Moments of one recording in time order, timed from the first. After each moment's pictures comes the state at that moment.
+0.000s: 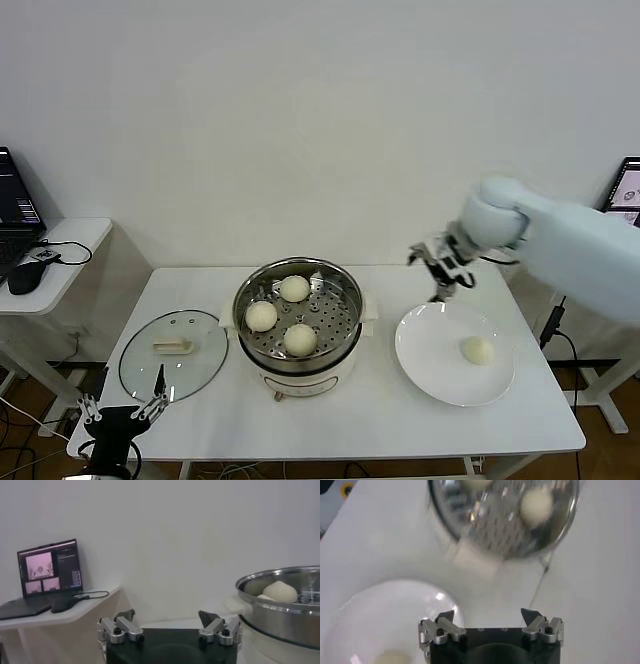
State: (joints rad) left arm 1.86 -1.27 -0.72 -2.24 -0.18 0.00 -0.21; right arm 0.38 0.62 -1.00 1.56 -0.07 -0.25 -1.12
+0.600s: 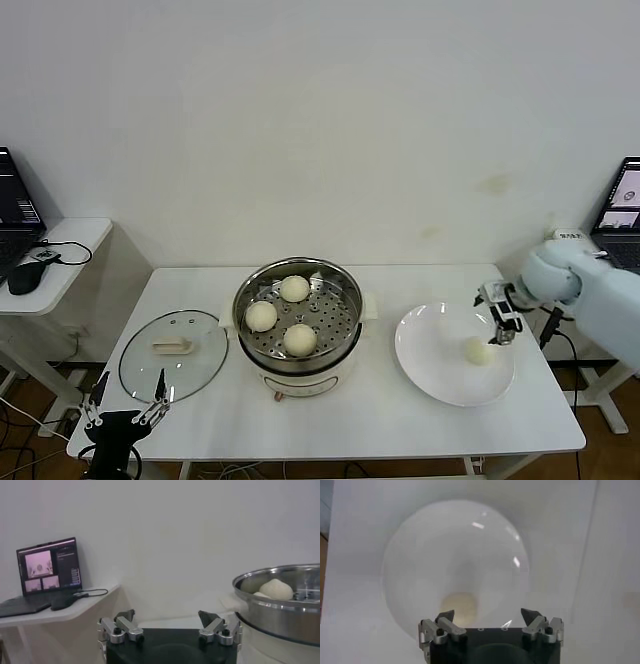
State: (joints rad) left arm 1.88 -1.29 -0.73 -2.25 -0.17 0.00 -0.21; right arm 0.01 0.51 -0.76 1.44 -0.21 -0.26 -1.08
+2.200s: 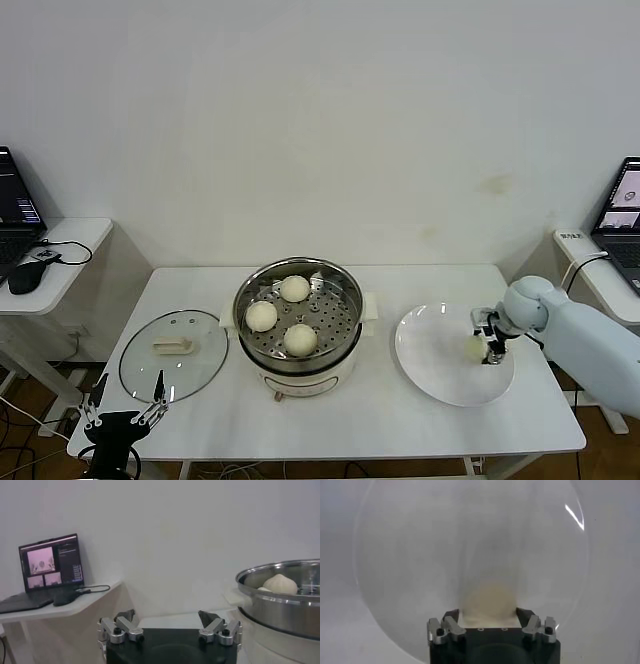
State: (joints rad) left arm 1.87 -1.29 -0.73 -2.23 -0.17 0.01 -0.21; right arm -0.21 0.68 -0.58 1.20 -0.35 -0.23 -1.06
